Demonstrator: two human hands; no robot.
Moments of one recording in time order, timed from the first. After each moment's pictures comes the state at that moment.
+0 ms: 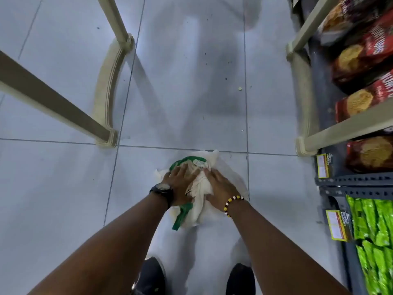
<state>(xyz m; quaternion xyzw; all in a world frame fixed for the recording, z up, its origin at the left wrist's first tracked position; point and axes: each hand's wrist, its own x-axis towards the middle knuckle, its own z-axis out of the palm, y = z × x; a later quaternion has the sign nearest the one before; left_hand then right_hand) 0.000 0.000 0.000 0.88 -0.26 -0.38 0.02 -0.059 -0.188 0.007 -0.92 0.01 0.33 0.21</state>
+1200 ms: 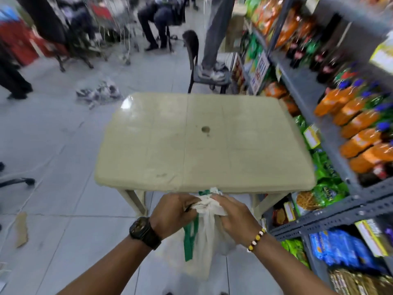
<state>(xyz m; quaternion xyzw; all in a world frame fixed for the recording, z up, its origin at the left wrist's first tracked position) -0.051 0.035 0.744 0.89 -0.31 -0.08 0.33 -0.114 -0.177 0.724 -0.94 -0.06 -0.02 0.35</state>
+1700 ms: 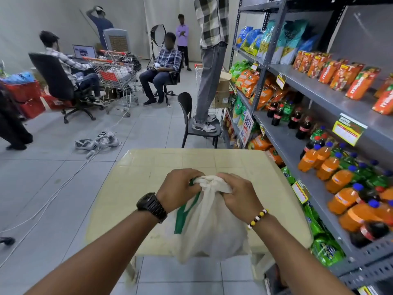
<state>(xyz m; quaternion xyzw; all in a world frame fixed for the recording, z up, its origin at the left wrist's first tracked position) 0.105 -0.025 0.907 0.87 -0.33 0.04 0.36 0.034 -0.220 0.893 -0.90 -0.08 -0.24 0.35</state>
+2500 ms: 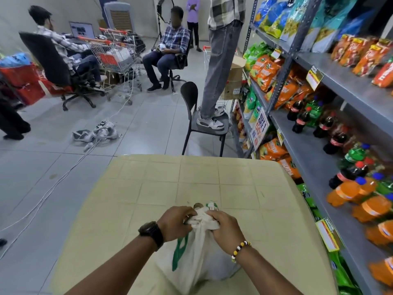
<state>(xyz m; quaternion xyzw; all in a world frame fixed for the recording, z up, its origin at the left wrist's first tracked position) 0.290 -0.088 0.772 0.90 -0.27 -0.20 0.27 0.216 -0.281 0.762 -0.91 0.05 0.01 0.41</state>
